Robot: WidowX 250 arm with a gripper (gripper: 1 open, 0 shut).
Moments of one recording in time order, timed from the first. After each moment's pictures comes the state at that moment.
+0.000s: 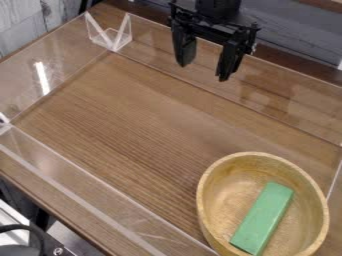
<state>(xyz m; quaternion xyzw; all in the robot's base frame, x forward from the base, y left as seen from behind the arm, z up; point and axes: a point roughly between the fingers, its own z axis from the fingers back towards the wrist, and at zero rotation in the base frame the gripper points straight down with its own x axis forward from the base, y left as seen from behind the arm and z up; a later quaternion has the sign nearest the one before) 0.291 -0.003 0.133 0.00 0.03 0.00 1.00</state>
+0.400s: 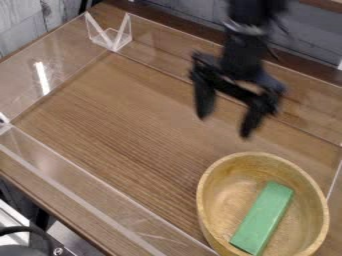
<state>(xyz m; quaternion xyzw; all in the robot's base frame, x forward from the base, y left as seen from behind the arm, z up) 0.255 -0.071 0.096 -0.01 0.09 -0.06 0.99</state>
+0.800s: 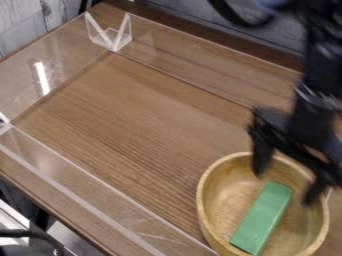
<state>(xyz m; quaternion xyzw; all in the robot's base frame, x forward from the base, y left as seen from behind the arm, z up) 0.229 -0.146 0.077 0.00 0.05 -0.10 0.99</state>
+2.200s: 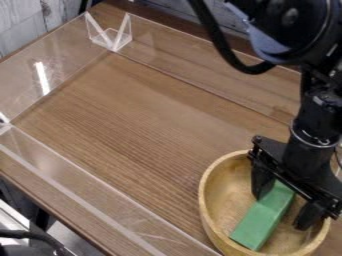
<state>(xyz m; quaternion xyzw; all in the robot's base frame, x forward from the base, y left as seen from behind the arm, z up) 0.230 -0.146 0.043 -0.01 0.03 -0.13 0.99</state>
